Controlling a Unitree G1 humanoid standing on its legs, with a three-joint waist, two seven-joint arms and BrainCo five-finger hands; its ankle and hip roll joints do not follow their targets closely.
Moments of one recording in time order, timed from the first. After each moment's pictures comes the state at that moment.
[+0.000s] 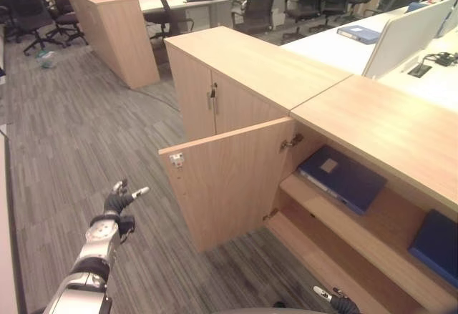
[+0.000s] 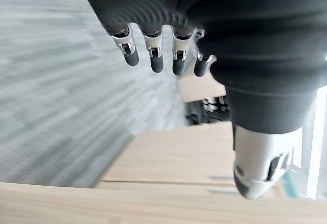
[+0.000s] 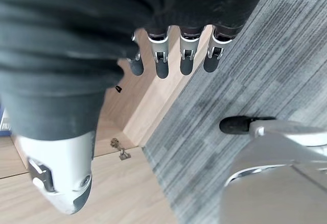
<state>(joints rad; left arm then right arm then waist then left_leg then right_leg) -0.39 0.58 -0.08 0.98 -0.42 -0.19 0.01 0.11 -0.27 0.12 1.13 0.40 -0.12 0.00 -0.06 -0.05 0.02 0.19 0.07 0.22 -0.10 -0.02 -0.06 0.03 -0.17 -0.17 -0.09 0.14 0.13</state>
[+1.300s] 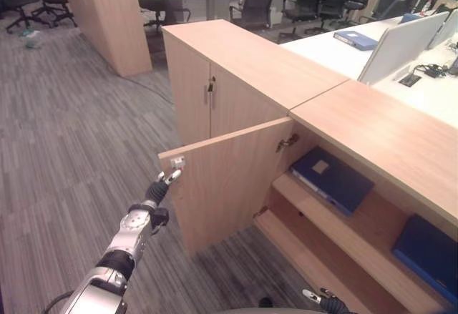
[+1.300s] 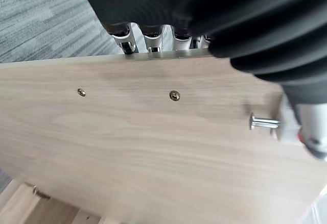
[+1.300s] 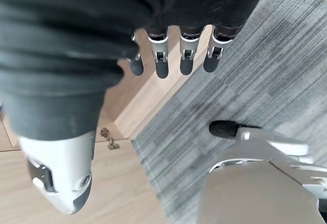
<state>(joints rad) -0.29 0.47 -0.33 0.72 -0.52 -0.18 -0.10 0.10 -0.25 0.19 1.13 0.36 -0.10 0.02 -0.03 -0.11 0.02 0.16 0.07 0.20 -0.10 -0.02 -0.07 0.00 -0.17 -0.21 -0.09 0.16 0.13</state>
